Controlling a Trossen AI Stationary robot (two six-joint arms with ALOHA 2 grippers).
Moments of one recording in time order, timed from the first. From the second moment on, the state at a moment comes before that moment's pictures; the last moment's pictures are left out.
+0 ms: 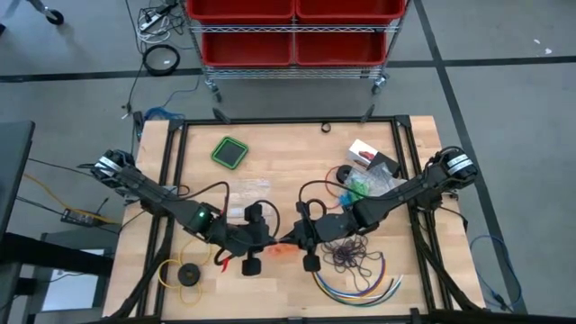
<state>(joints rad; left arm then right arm) -0.50 1.50 1.11 -0.31 -0.37 -0.36 0.41 1.69 1.20 0.07 0.25 0.15</state>
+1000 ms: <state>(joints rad) -0.52 1.50 1.11 -0.47 -0.30 -0.42 0.41 1.69 1.20 0.05 0.25 0.15</state>
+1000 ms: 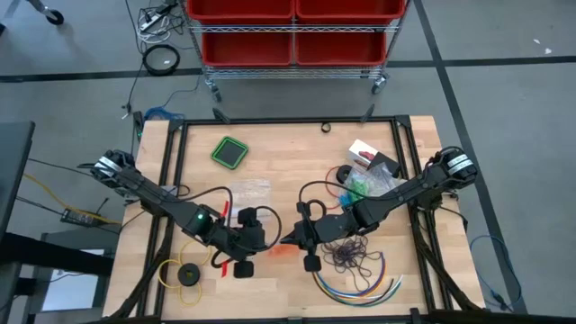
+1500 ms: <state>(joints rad) -0.52 1.50 1.11 -0.40 -0.28 -0.46 0.40 1.69 1.20 0.05 0.25 0.16</state>
